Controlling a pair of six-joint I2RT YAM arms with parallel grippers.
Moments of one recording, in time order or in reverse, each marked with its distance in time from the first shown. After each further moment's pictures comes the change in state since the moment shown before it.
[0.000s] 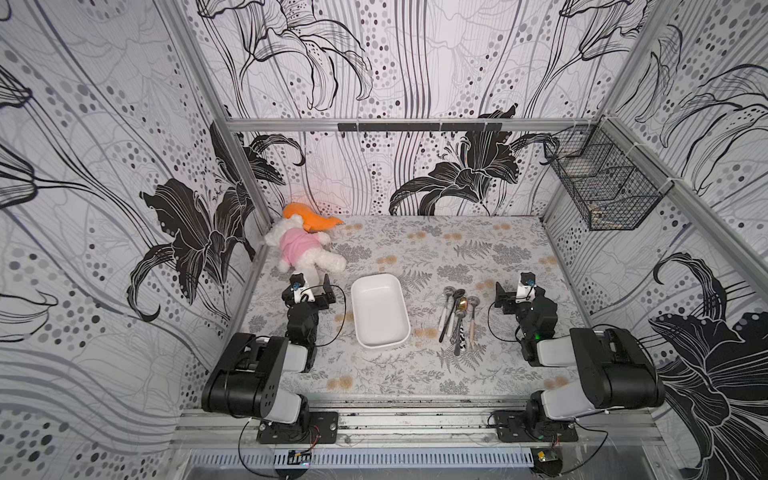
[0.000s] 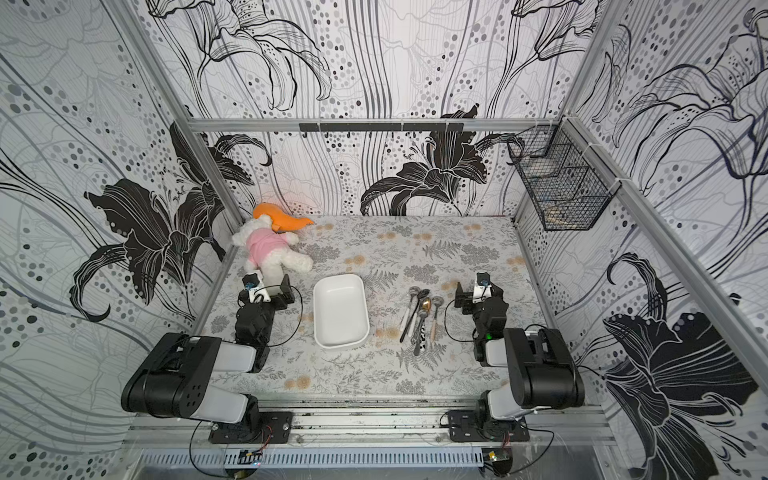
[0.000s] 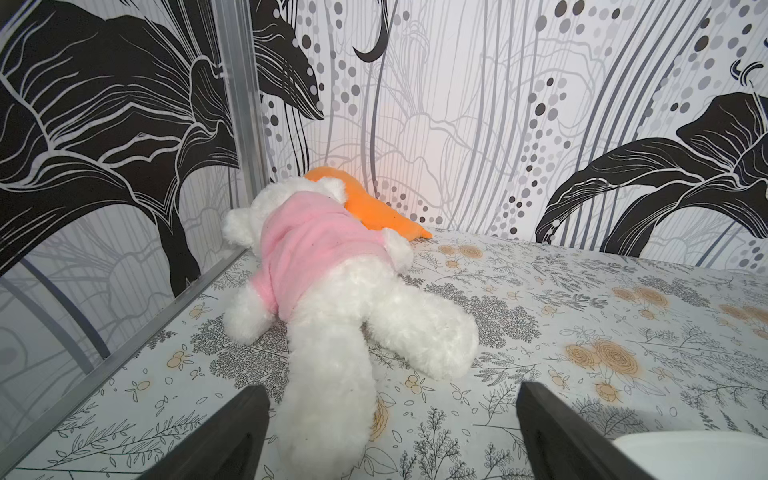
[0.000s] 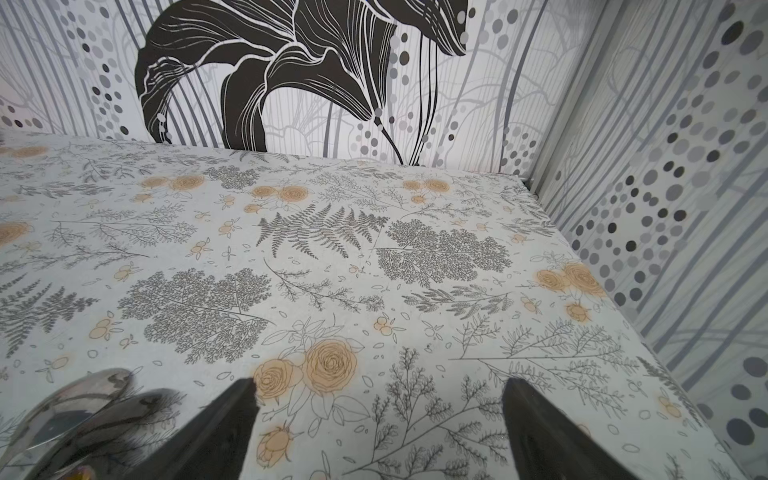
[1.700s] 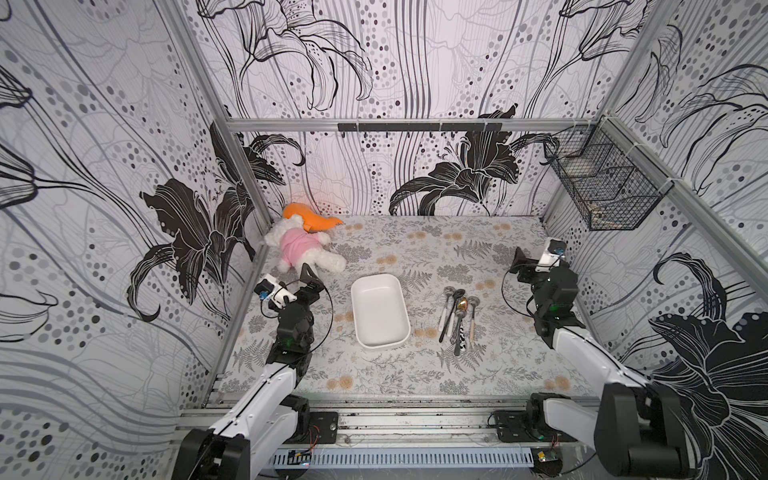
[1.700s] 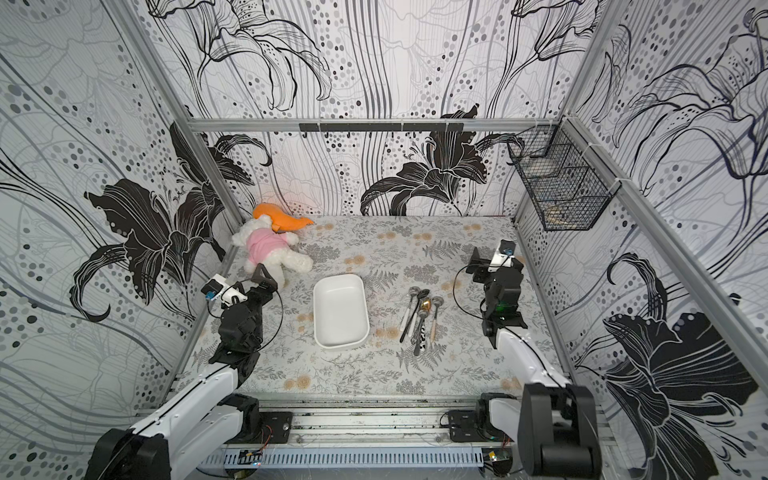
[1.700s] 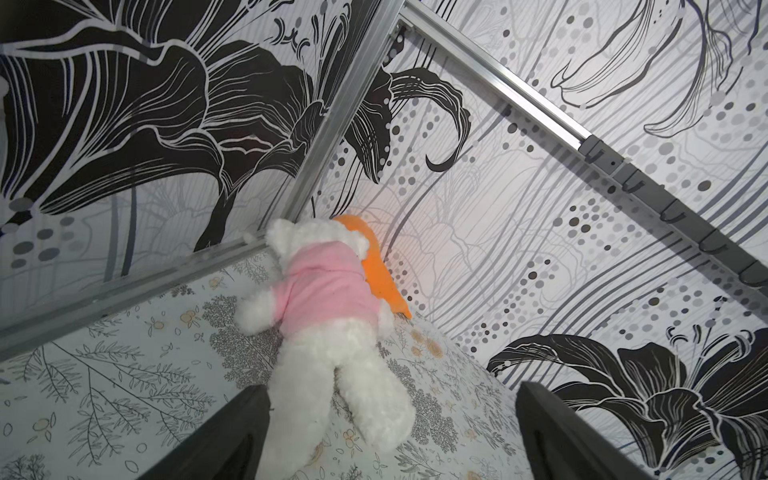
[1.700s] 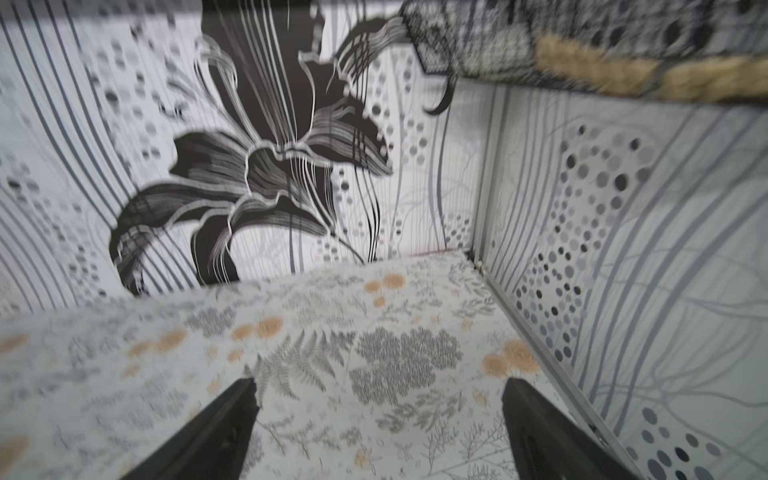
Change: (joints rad) left arm -0.089 -0.599 0.068 -0.584 -0.250 -0.504; right arm -0.010 -0.417 0.320 -0.588 0.183 0.245
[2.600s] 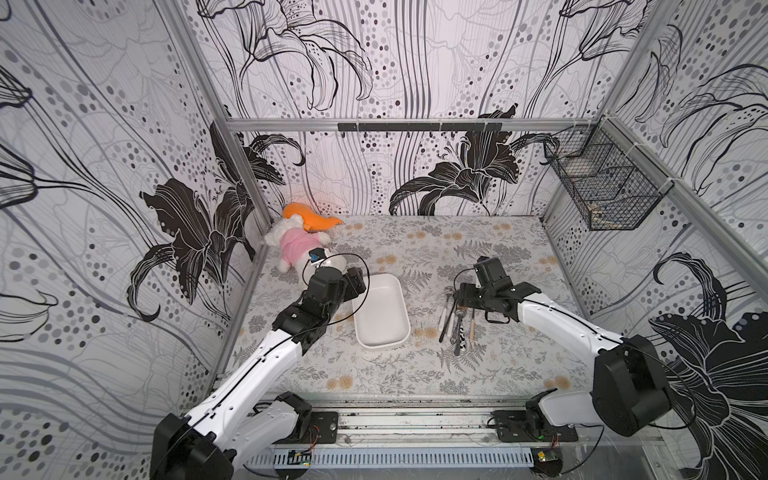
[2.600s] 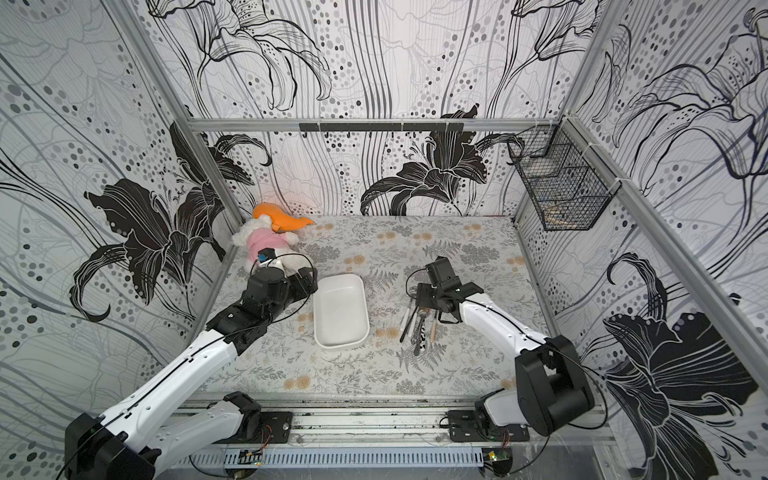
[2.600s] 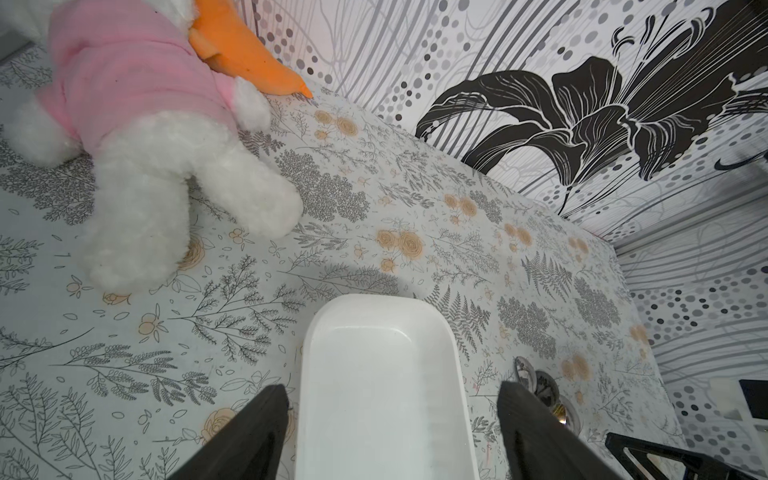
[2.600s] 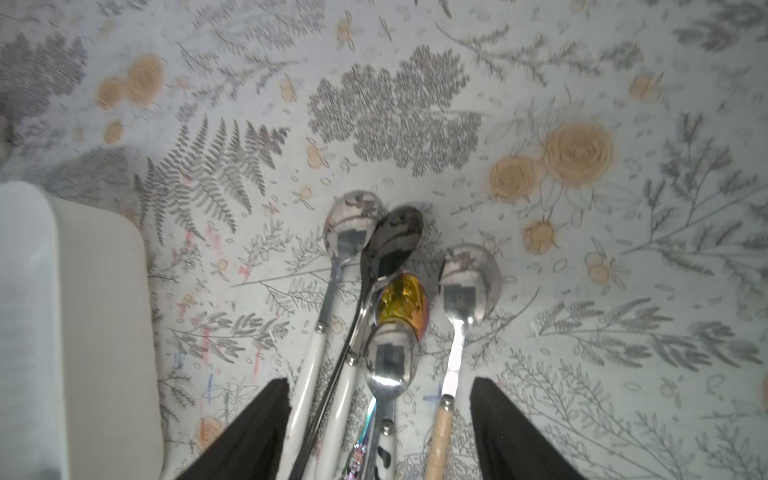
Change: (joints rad) left arm -0.304 0.150 0.548 -0.965 0.239 -0.055; right arm 0.455 0.325 0.345 -0.981 -0.099 0.338
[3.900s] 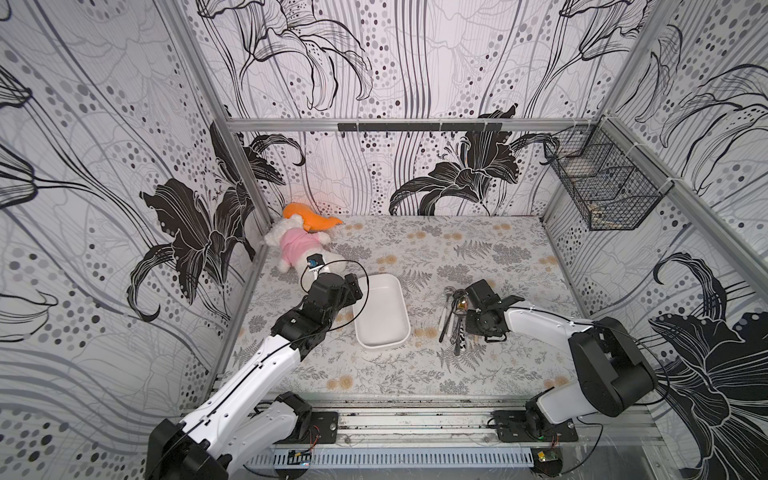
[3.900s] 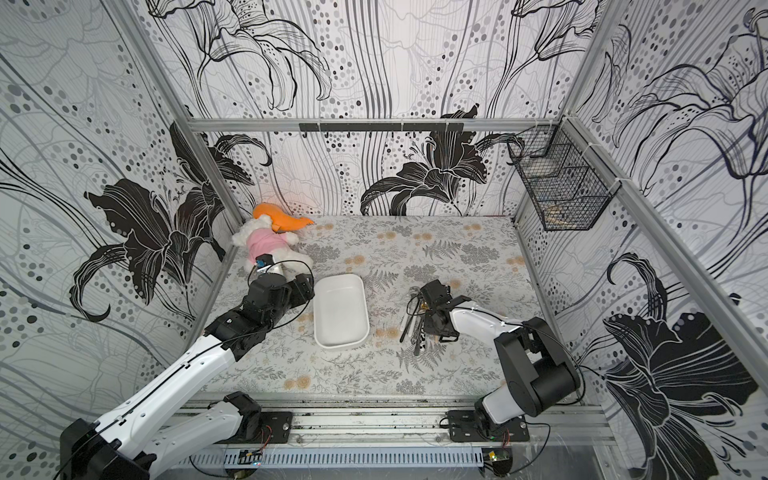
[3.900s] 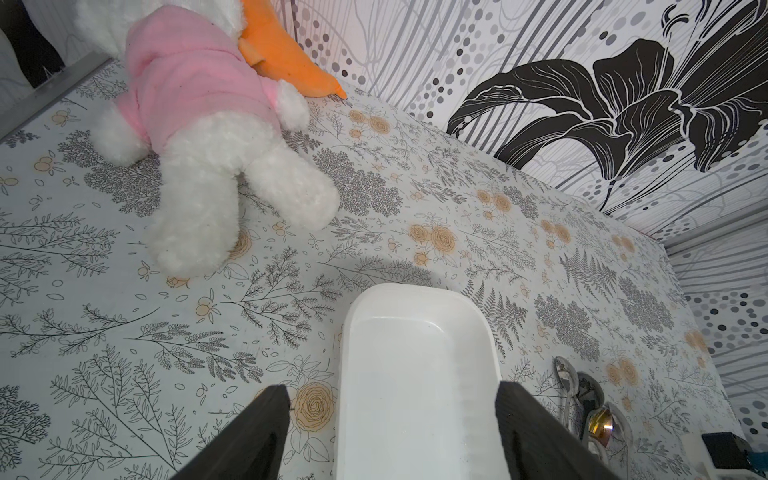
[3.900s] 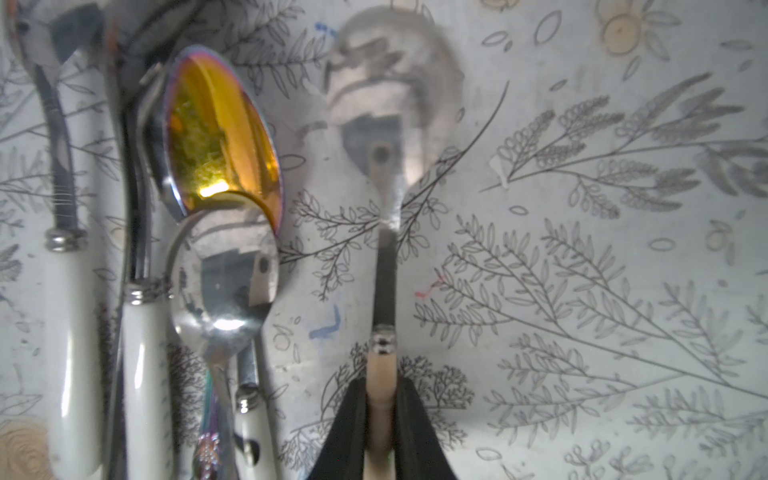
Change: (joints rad) left arm -0.029 -0.035 -0.023 -0.044 -0.104 0.004; right arm 0.039 0.101 -0.147 -0.023 0.066 0.105
